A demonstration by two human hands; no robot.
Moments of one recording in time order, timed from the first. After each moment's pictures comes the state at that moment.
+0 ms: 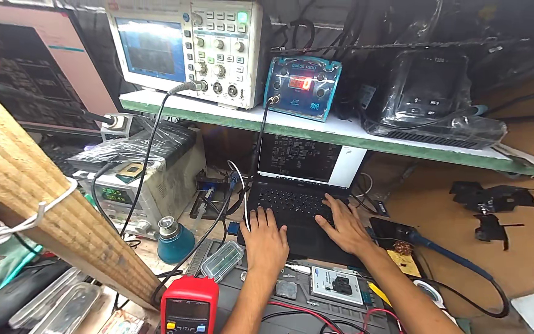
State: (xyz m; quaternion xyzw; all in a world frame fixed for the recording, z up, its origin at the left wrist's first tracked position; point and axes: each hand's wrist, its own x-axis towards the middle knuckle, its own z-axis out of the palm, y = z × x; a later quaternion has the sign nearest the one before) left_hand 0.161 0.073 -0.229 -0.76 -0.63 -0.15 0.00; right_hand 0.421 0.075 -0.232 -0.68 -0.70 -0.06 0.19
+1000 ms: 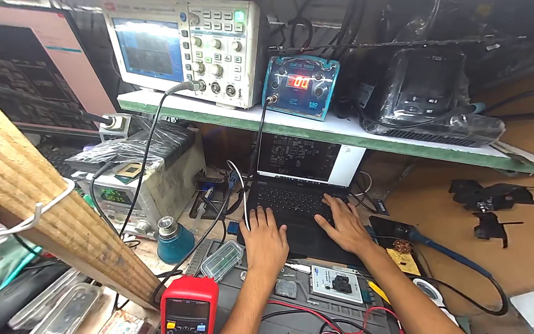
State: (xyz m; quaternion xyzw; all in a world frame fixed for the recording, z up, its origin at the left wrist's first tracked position) left_hand 0.161 0.073 -0.229 -0.77 -0.62 -0.15 0.00; right_hand 0.423 0.076 -0.233 -0.68 -0.70 -0.06 0.18
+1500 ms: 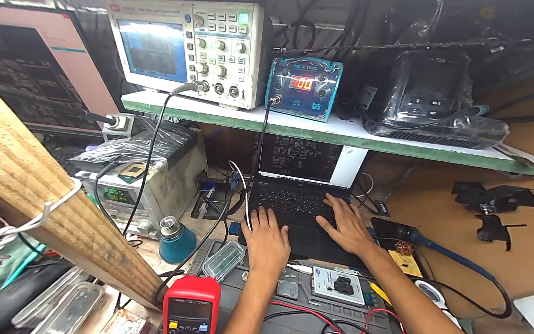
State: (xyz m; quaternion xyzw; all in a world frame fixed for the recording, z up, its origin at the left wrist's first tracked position) left_hand 0.160 0.073 -0.228 -0.76 -0.63 -0.15 0.00; right_hand 0.424 0.077 -0.233 -0.68 -0.71 -0.07 0.19
